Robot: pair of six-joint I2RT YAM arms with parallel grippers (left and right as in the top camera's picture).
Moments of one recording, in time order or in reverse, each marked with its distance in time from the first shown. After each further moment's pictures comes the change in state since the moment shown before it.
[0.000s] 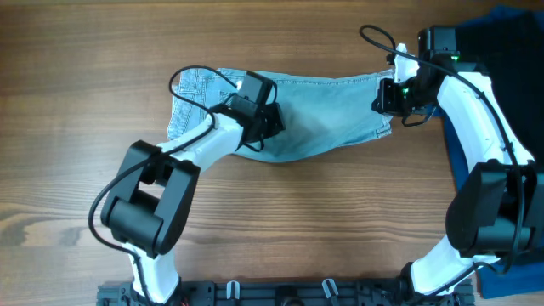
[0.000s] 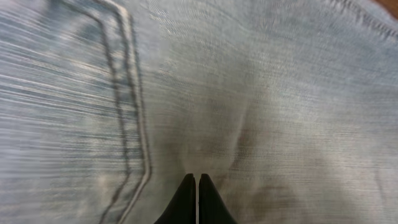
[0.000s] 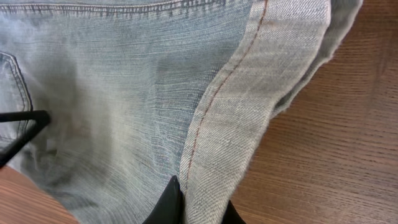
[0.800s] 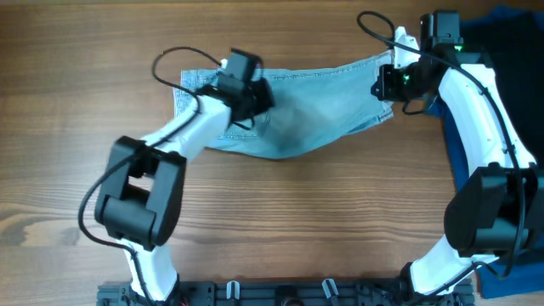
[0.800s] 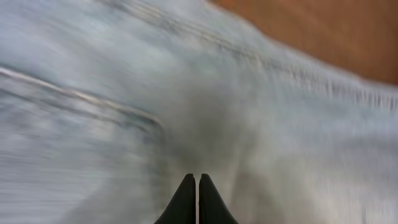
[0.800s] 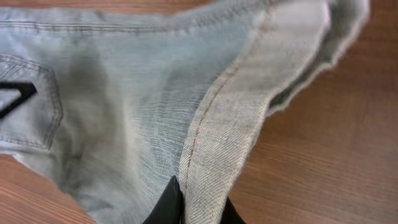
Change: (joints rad) left arm 0.108 0.015 0.133 -0.054 0.000 0.004; right arm 0.027 0.004 0.108 -0.010 -0.003 -0.049
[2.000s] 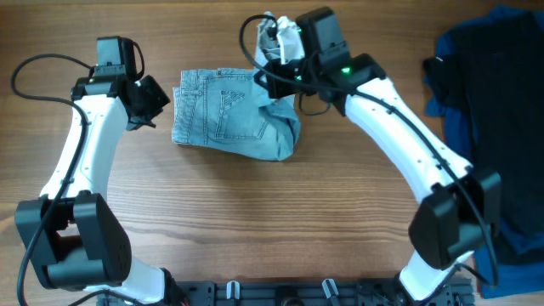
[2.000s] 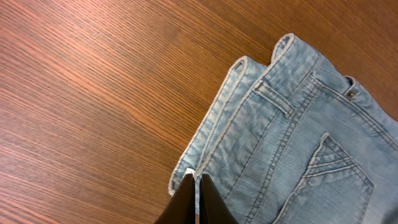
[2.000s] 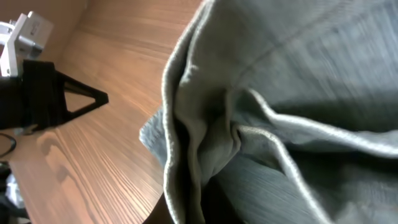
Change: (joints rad) left arm 0.458 -0.269 0.012 -0.487 -0.187 0.203; right arm 0.495 0.024 0.051 0.404 -0.122 0.322
